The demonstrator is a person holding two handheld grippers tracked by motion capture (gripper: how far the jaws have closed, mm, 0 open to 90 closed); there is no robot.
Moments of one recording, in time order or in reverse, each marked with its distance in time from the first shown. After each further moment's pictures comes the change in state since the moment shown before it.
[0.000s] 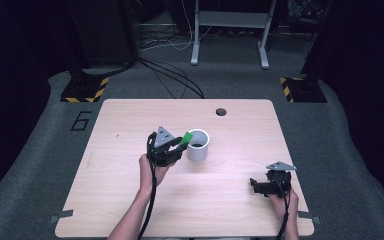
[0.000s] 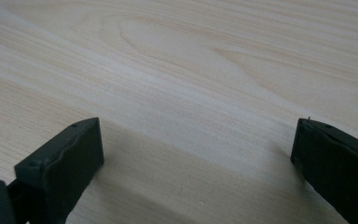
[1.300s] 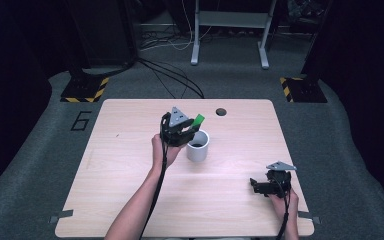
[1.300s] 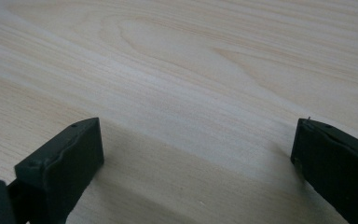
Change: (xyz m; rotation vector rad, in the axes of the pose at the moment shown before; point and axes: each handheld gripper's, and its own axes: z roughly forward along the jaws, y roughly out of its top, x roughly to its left) left arm 0.003 0.050 0.040 -0.040 -0.003 0.053; right arm 0.000 0.000 0.000 0.000 0.000 0.000
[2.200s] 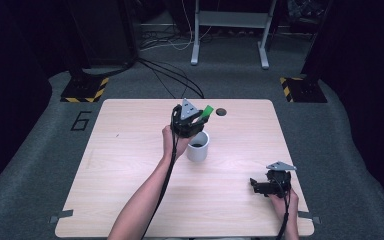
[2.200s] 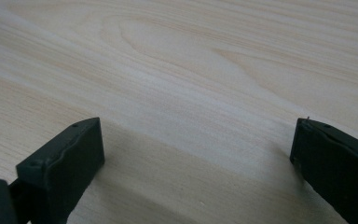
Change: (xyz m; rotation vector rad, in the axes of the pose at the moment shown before) left arm -0.001 0.014 0.035 -0.070 0.013 0.033; right arm 0.000 0.000 0.000 -0.001 0.002 0.005
